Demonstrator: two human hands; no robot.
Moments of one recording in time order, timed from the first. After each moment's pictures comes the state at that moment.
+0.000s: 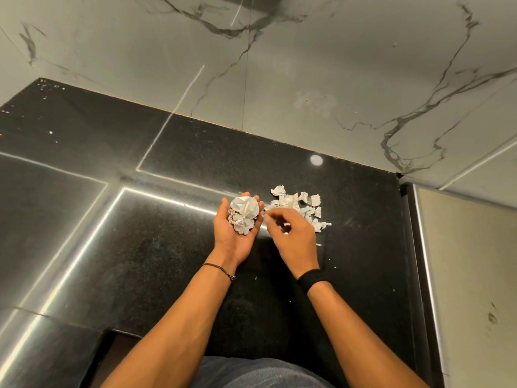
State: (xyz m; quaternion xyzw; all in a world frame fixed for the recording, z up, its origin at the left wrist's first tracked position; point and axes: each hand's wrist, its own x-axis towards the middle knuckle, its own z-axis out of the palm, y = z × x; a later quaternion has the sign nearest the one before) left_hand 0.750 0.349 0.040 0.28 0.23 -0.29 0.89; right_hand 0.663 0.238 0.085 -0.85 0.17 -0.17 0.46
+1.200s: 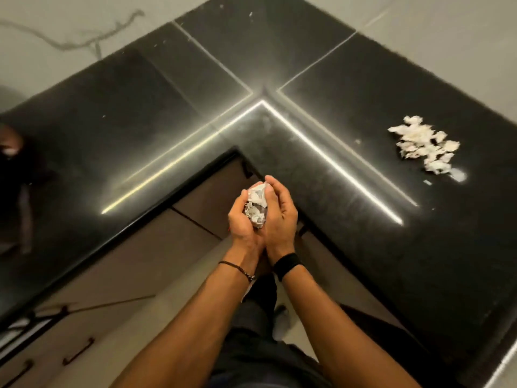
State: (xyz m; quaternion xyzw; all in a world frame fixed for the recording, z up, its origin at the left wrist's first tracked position) left_hand 0.462 0.483 0.056 0.15 0.35 0.03 0.92; right_hand 0.464 0.437 0.053 -0.60 0.13 0.05 0.79
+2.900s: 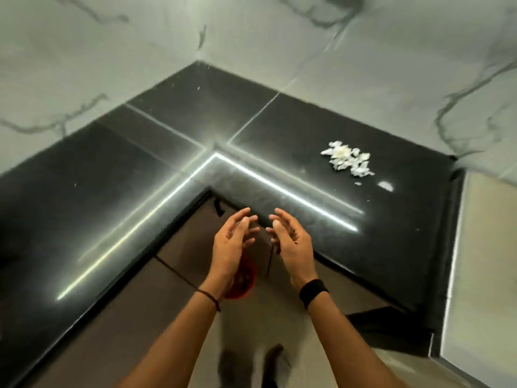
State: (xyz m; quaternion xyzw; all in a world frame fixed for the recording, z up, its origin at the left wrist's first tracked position) left_hand 0.408 0.524 0.097 0.65 0.15 -0.05 0.74; right_hand 0.405 0.387 0.091 -0.66 0.12 0.02 0.74
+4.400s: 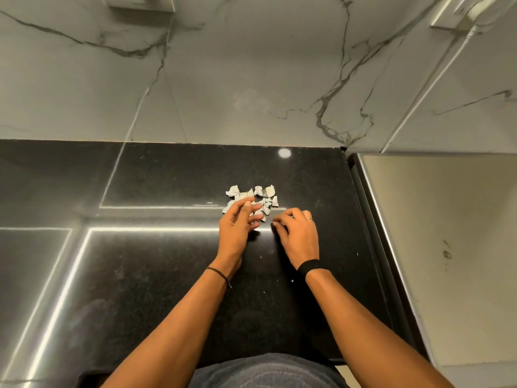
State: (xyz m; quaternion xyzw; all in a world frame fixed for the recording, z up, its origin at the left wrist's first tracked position) left_hand 0.698 0.280 0.073 0.62 -0.02 -0.27 0.74; right_hand 0.609 0.153 0.034 -0.93 0.25 -0.18 0.20
